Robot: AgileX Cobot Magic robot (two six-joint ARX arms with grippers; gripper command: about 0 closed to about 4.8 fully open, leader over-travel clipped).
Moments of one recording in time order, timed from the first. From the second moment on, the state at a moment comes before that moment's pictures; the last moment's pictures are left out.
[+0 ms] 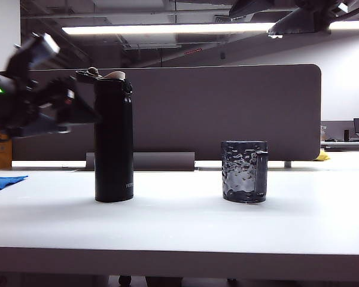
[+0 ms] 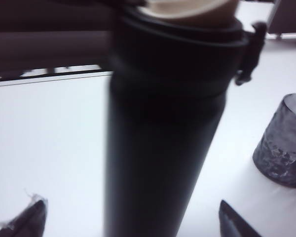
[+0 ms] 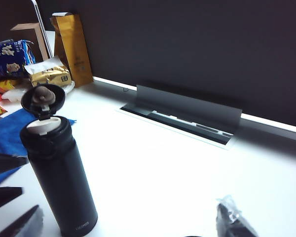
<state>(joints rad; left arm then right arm) -0.20 1.52 0.49 0.87 0.38 -0.02 0.43 1.13 0.73 0.35 -0.20 0.05</state>
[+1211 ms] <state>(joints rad) -0.26 1.74 0.67 0.88 0.43 0.07 0.43 1.13 0.73 0.33 -0.20 0.05</state>
